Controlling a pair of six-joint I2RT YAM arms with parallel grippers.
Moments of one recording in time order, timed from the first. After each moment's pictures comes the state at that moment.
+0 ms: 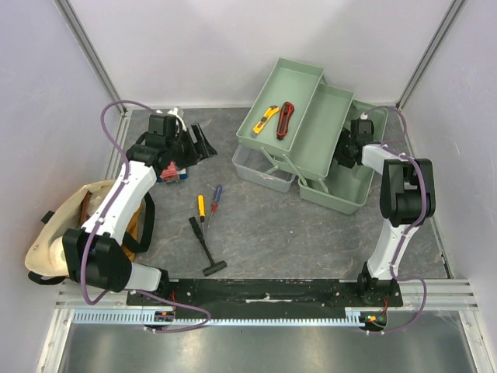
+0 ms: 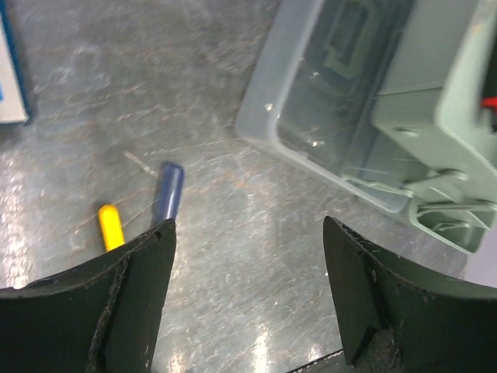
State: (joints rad) left arm -0.23 1.38 1.27 -0.57 0.22 -0.54; right arm 0.01 1.96 1.26 -0.17 -0.06 0.51
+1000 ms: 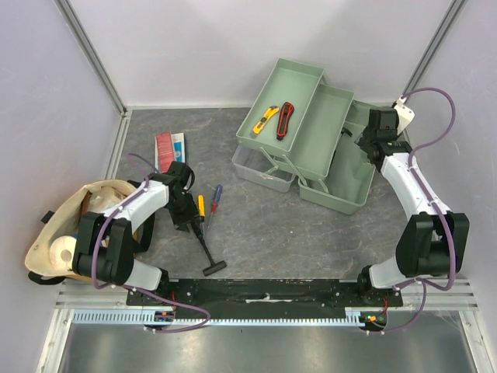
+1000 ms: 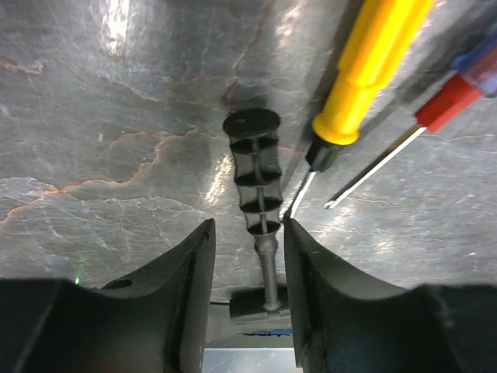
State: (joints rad) left arm -0.24 1.44 0.86 -0.85 0.05 -0.64; right arm 0.02 1.50 1.21 -0.38 0.39 0.55
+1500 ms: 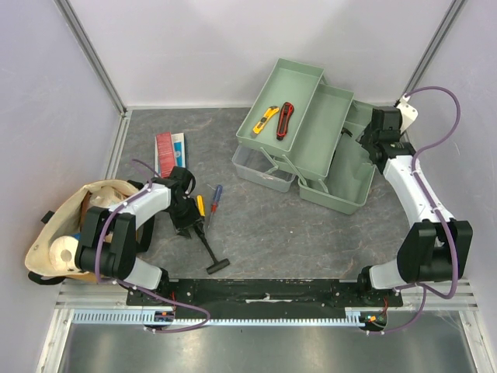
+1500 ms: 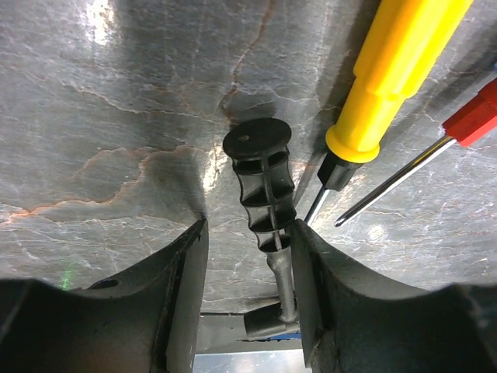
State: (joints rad) left arm -0.24 1.48 0.78 -0.77 0.09 -0.64; right arm 0.02 1.45 1.21 -0.39 0.39 0.55
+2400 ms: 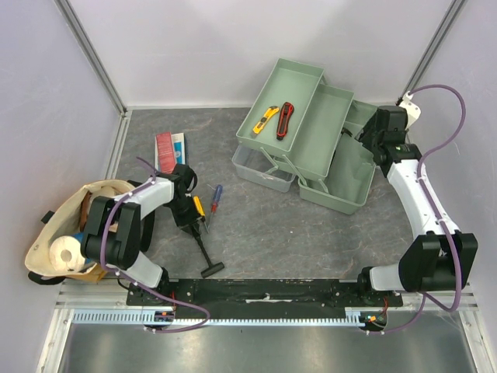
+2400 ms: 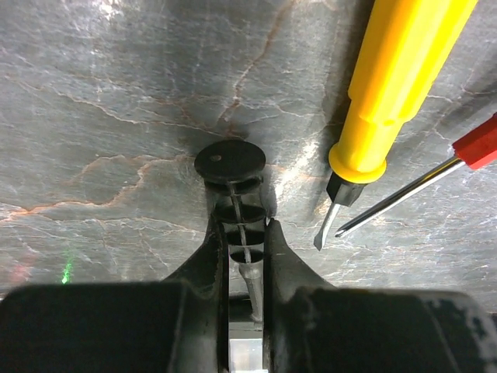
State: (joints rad) left arm -0.24 1.57 0.84 -0.82 0.10 -0.65; right arm 0.02 1.38 1.22 -0.41 0.33 0.54
